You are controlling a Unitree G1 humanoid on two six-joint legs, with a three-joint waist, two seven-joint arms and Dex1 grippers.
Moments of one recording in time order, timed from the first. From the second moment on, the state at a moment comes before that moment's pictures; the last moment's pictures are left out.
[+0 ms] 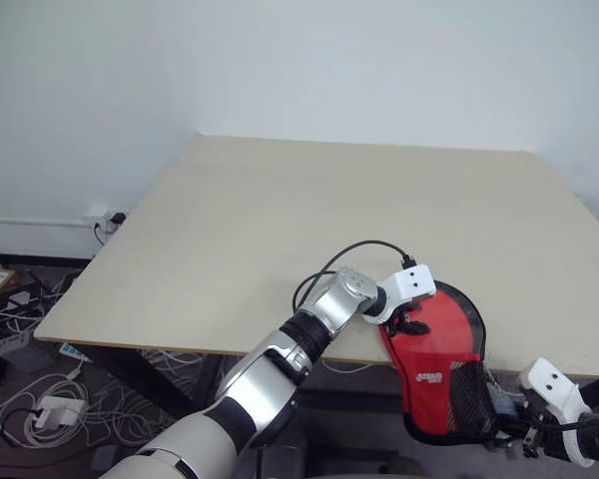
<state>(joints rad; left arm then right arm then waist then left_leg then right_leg) -0.86 -0.14 -0.52 0.77 0.11 0.34 -0.91 0.62 -0.90 -0.25 -0.52 0.32 0.65 0.91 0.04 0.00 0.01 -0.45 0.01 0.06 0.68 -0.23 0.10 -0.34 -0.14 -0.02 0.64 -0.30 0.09</state>
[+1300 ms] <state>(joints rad) -0.86 -0.14 -0.53 0.78 0.10 0.34 -0.90 0.80 -1.03 -0.32 -0.56 0.08 0.39 1.14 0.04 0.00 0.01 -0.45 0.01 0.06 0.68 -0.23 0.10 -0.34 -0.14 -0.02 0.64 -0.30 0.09</state>
